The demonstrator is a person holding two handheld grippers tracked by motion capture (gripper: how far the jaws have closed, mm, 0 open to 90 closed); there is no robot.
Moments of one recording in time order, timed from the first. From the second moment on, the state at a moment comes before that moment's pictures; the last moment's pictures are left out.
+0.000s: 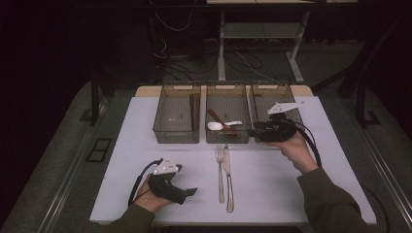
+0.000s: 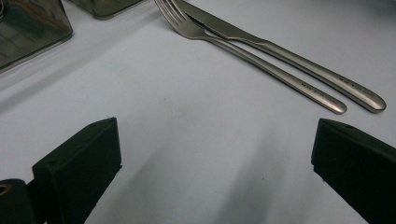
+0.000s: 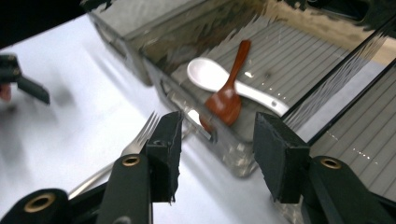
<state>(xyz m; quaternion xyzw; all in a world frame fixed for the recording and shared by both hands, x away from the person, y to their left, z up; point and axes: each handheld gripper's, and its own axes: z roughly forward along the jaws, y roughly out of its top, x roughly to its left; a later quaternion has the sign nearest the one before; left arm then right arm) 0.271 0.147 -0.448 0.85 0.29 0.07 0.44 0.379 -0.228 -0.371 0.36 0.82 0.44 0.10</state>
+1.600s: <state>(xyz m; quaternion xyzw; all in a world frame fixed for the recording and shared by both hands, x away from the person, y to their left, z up) 0.265 0.112 -0.435 0.84 0.27 0.04 0.46 0.280 -0.303 -0.429 0.36 0.81 0.45 0.12</state>
